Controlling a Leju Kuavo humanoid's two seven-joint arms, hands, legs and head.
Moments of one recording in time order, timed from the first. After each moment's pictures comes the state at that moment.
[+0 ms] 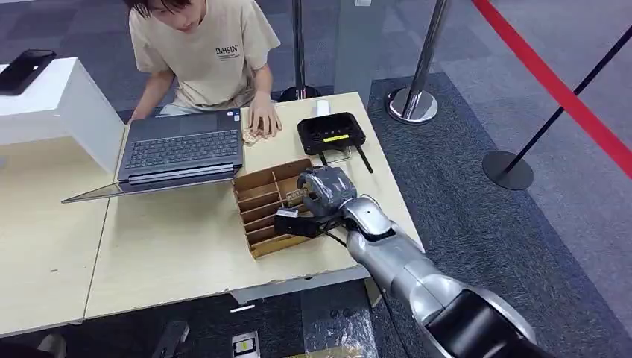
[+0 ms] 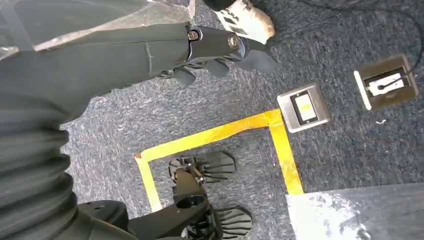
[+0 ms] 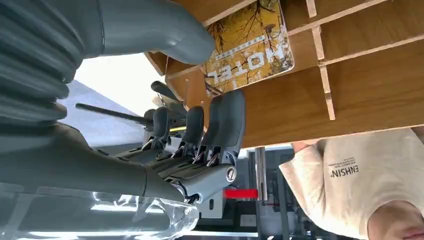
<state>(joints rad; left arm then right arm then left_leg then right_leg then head) -0.27 -0.01 -0.90 -0.20 0.63 0.18 -0.15 -0.79 0.09 0.64 -0.46 0.99 -0.49 -0.14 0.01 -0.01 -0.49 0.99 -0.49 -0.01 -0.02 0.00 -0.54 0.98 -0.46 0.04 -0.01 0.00</state>
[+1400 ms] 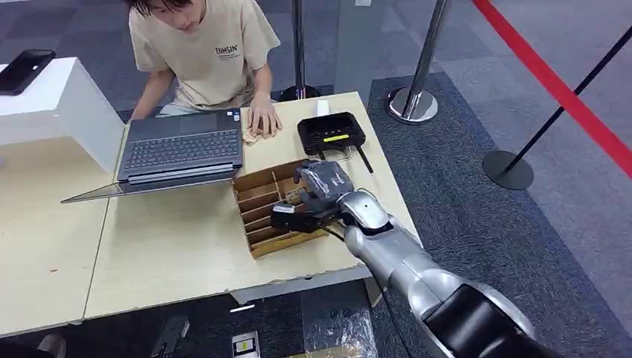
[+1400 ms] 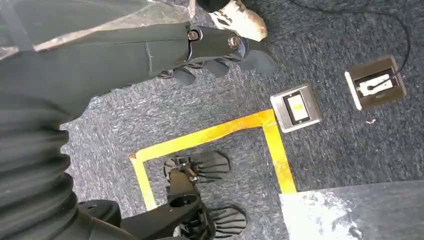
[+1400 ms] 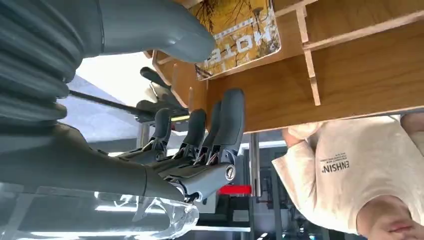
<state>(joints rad) -0.29 -0.01 -0.90 -0.20 0.63 0.18 -0.15 -0.81 0.10 0.64 -0.46 0.98 -0.49 -0.15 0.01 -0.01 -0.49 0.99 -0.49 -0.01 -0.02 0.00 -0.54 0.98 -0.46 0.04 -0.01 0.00</state>
